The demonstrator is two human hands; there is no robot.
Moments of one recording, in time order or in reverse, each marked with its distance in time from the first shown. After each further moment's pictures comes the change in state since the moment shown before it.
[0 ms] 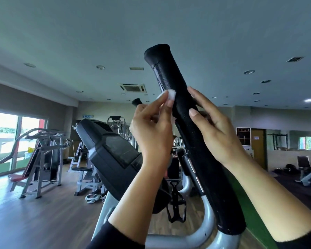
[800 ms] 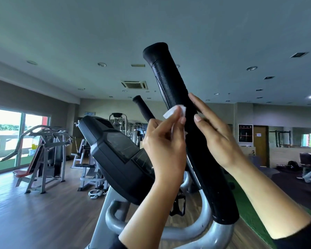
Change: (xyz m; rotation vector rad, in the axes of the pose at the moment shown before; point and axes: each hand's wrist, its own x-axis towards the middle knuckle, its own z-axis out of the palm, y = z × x) left_hand -0.046 -0.002 0.001 0.099 -0.006 0.057; right_hand -0.016 0.010 -0.011 0.069 -0.099 -0.011
